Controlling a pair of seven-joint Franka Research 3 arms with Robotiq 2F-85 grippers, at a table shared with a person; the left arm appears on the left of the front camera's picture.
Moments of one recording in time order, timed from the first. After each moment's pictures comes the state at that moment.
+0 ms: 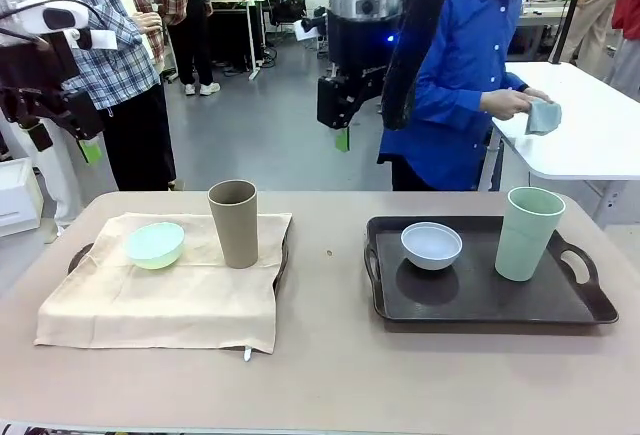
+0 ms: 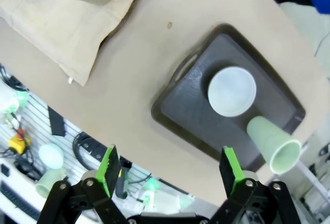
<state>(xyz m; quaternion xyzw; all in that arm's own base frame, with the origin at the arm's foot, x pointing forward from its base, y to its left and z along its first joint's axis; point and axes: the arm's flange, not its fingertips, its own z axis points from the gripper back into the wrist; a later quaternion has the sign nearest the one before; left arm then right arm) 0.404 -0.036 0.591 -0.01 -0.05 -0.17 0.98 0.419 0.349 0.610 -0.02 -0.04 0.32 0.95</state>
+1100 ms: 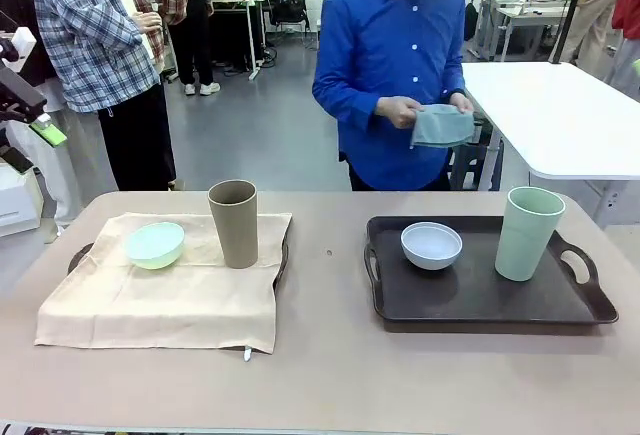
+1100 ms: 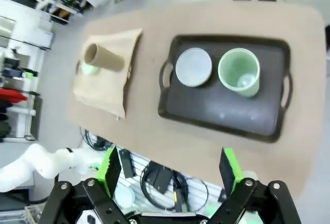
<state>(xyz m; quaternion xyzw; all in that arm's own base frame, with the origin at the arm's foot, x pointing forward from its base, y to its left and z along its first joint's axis) 0.397 0.067 0.567 -0.29 -0.02 -0.09 0.95 0.291 -0.046 0.665 0.28 -0.23 0.05 0.93</state>
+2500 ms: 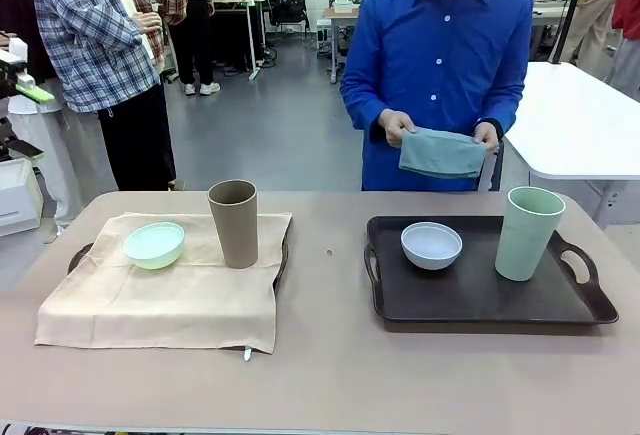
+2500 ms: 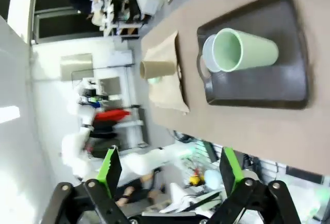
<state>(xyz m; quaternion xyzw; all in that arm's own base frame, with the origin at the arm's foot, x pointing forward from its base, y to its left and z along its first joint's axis) 0.436 0.119 0.540 -0.54 0.08 -0.02 0.84 0.337 -0.222 0.587 0.51 -0.08 -0.13 0.84</state>
